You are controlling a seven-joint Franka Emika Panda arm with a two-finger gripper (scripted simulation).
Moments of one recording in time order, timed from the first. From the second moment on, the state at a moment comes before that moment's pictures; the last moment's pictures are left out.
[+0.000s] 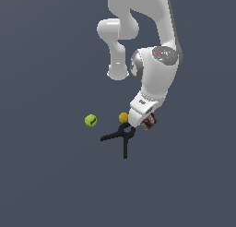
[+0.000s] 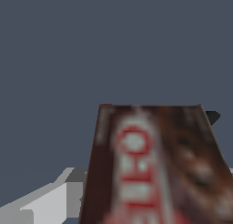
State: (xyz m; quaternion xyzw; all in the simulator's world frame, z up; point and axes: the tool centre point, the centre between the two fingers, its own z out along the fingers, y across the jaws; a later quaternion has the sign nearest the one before) arm -0.002 0.123 0.166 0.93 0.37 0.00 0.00
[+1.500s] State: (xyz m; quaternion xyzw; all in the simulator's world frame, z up) arm -0.005 0.158 0.429 0.93 0.37 0.00 0.00
